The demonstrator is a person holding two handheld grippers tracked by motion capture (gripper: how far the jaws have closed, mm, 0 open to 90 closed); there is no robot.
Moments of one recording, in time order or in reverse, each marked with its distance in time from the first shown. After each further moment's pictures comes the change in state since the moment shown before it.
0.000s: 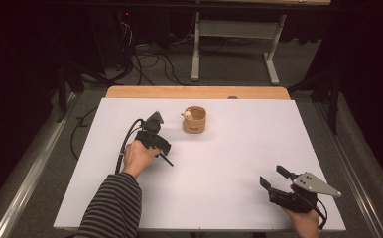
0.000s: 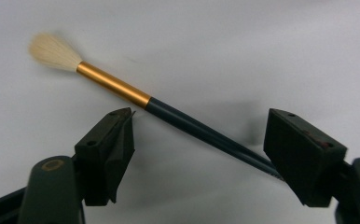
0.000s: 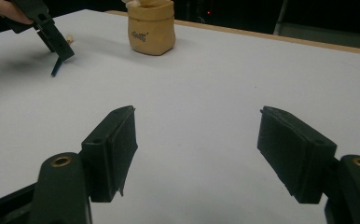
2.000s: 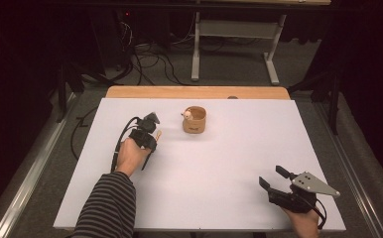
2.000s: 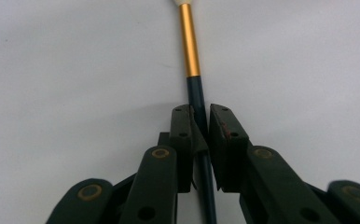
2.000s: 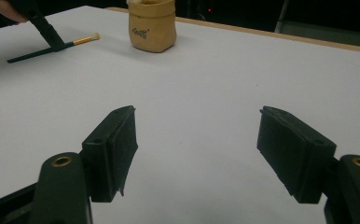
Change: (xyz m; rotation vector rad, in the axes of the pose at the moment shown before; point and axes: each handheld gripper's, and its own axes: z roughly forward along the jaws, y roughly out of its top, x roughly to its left) left arm 0.018 -0.004 -0.006 -0.027 0.026 0.142; right arm 0.001 0.000 0.002 0.006 0.002 -0.011
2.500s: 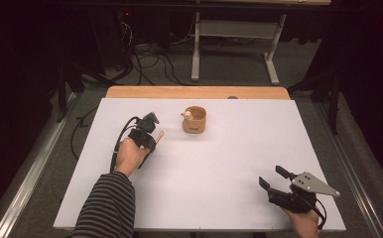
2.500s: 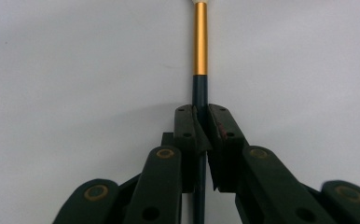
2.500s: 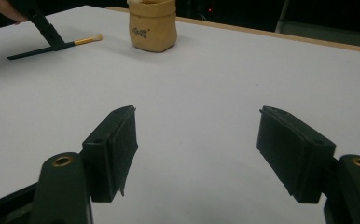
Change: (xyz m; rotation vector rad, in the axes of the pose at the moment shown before) left arm 0.003 -0.001 0.000 -0.006 -0.014 0.009; right arm 0.000 0.000 0.000 0.002 0.004 -0.002
